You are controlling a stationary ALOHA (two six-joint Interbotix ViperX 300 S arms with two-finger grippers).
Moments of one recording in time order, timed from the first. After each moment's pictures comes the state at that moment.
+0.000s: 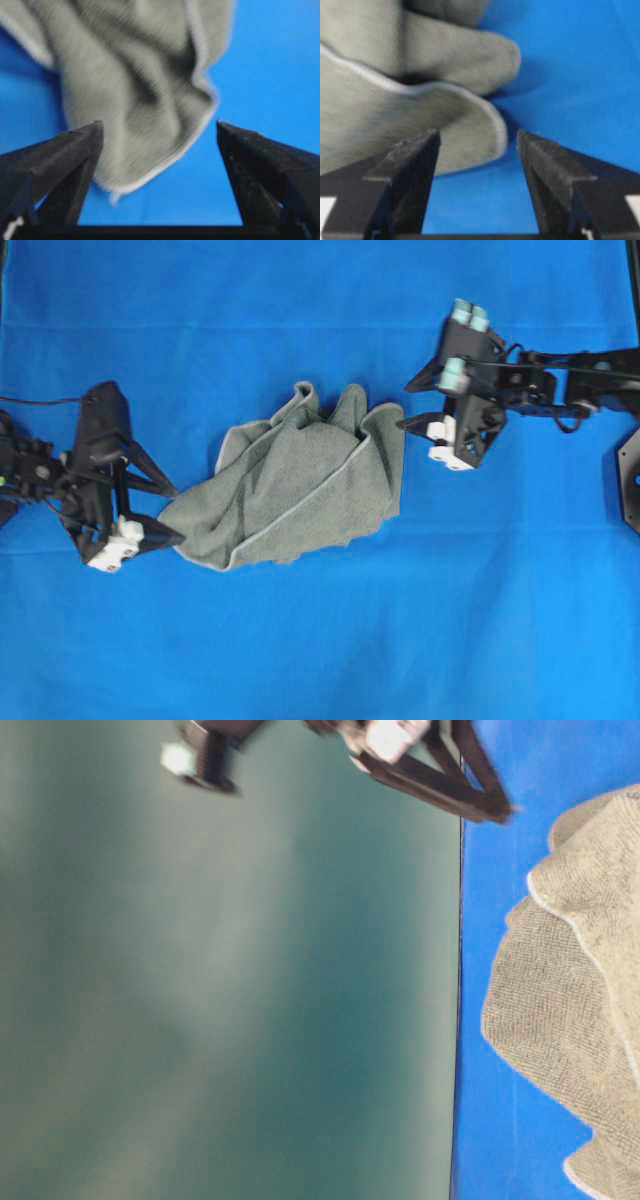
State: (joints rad) left arm -0.16 -0.33 1.15 -0.04 -0.10 -0.56; right arm -0.25 -0.08 0.89 0.00 -0.01 0.06
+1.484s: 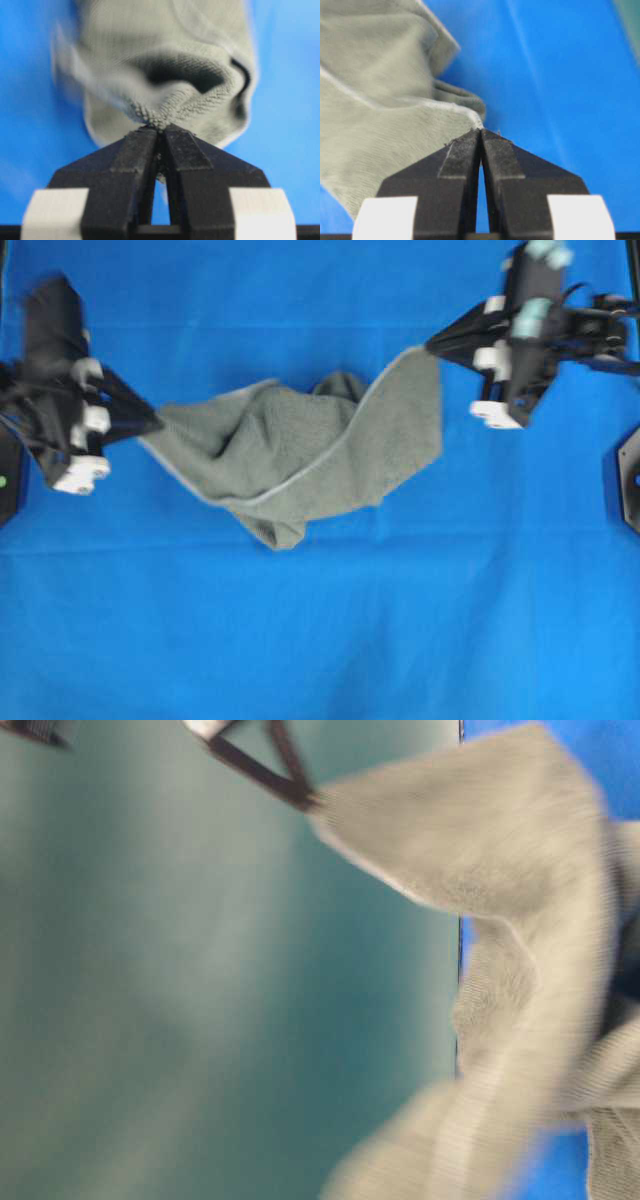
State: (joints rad) left arm 0.13 -0.72 0.89 -0.03 0.38 -0.20; right arm -0.29 -0.53 0.82 -0.10 0.25 0.04
